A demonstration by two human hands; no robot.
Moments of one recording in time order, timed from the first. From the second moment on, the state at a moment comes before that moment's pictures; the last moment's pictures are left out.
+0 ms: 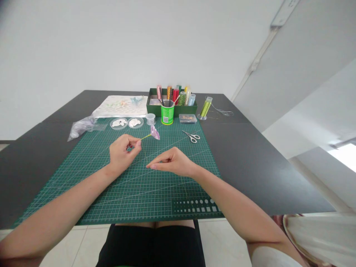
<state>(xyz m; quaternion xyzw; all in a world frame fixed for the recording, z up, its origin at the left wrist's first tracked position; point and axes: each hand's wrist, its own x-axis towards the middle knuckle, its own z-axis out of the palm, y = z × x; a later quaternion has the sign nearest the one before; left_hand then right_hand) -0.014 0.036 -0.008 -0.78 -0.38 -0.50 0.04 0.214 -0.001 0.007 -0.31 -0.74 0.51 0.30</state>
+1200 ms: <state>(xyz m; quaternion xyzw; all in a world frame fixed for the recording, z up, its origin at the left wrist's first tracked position) 0.005 0.013 -0.017 -0.90 -0.22 -0.36 -0.11 0.243 0.032 0.004 -0.36 -0.73 0.45 0.35</state>
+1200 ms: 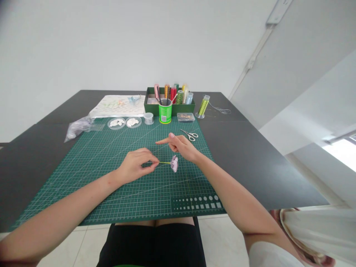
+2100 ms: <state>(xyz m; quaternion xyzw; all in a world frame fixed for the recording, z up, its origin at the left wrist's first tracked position) 0.013 0.003 -0.002 -0.71 -0.35 -0.50 -0.35 0.222 0.034 -0.024 -0.30 -0.48 0.77 0.31</state>
